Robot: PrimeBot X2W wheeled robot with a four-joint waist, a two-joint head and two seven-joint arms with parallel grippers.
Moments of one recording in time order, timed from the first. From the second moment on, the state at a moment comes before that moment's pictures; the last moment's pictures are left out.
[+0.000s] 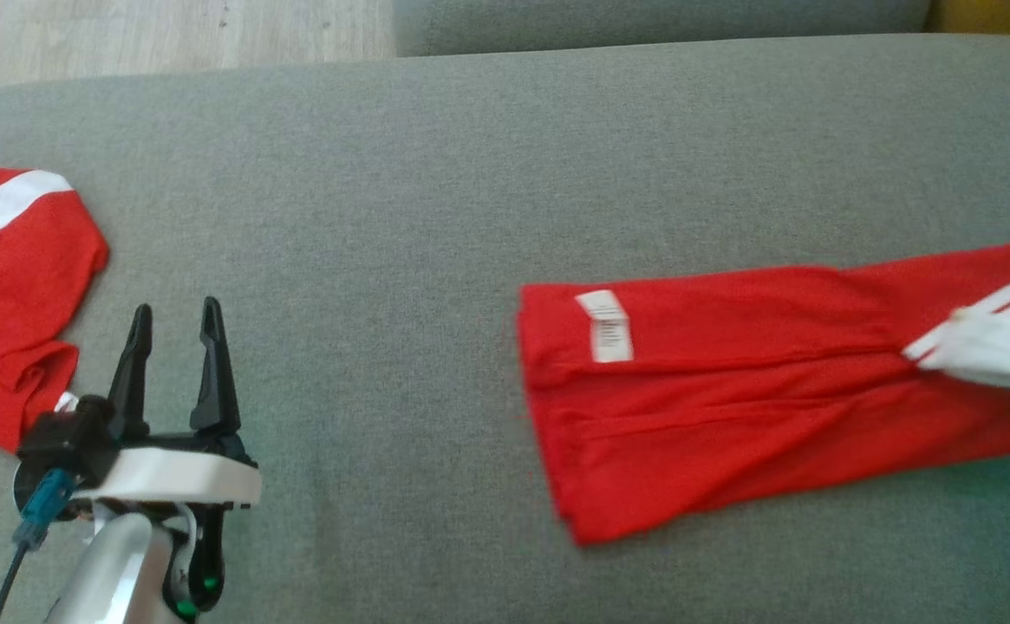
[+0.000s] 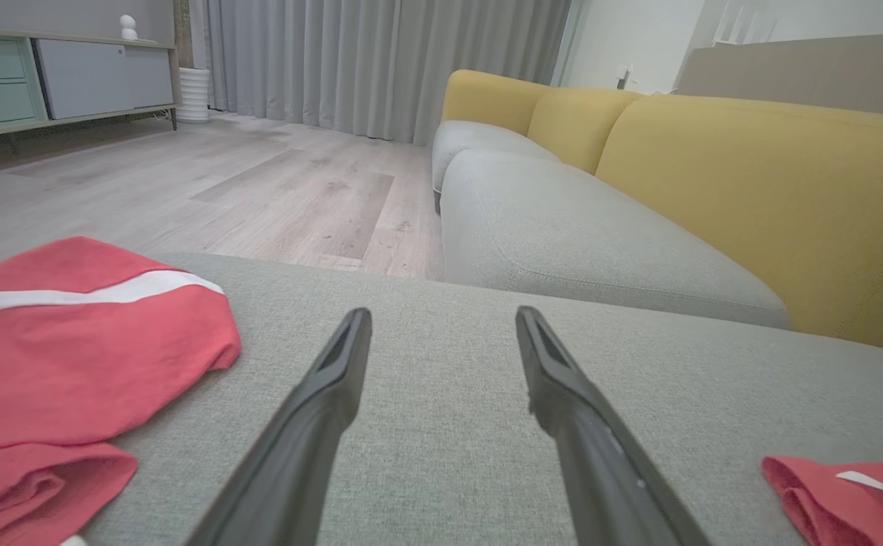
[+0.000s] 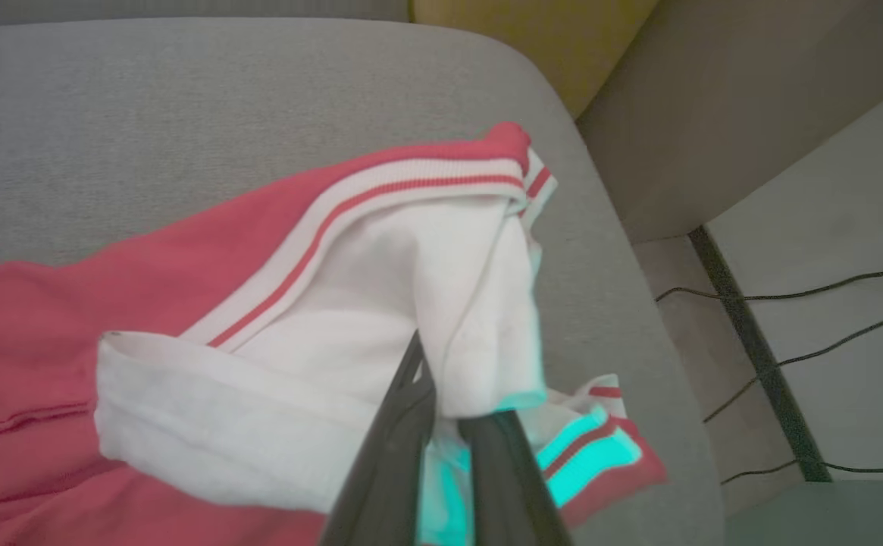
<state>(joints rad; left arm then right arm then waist) -0.22 0.28 -0.26 0.30 -0.55 0.02 -0.25 -0.16 -0.26 -0.35 0.00 0.08 0.12 0.81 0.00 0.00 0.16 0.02</state>
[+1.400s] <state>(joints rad) -0.22 0.28 -0.29 0.29 -0.56 0.02 -0.24 -0.34 -0.20 0.48 0.08 0.34 0.12 0.87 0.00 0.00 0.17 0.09</state>
